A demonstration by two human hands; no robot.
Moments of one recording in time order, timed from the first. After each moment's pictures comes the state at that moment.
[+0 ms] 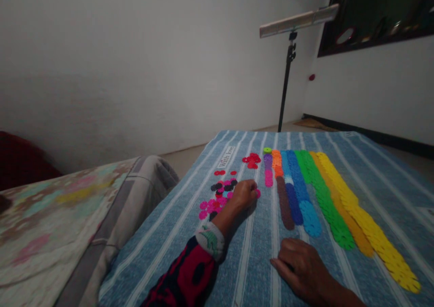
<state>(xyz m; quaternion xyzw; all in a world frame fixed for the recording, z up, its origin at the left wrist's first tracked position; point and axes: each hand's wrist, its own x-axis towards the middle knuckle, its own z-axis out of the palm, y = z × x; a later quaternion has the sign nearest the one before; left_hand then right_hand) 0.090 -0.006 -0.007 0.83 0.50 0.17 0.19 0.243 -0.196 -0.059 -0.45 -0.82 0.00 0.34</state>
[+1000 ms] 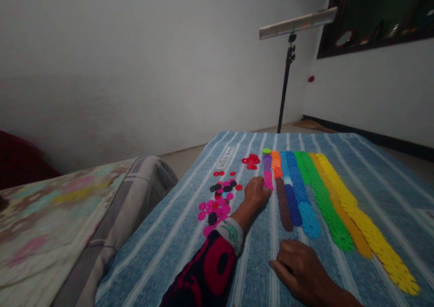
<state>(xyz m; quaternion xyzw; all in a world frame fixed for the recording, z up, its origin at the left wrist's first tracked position) 0.143 -0.007 -0.018 0.79 0.57 0.17 0.15 0.243 -0.196 -0.062 -0.45 -0.82 0.00 0.35</state>
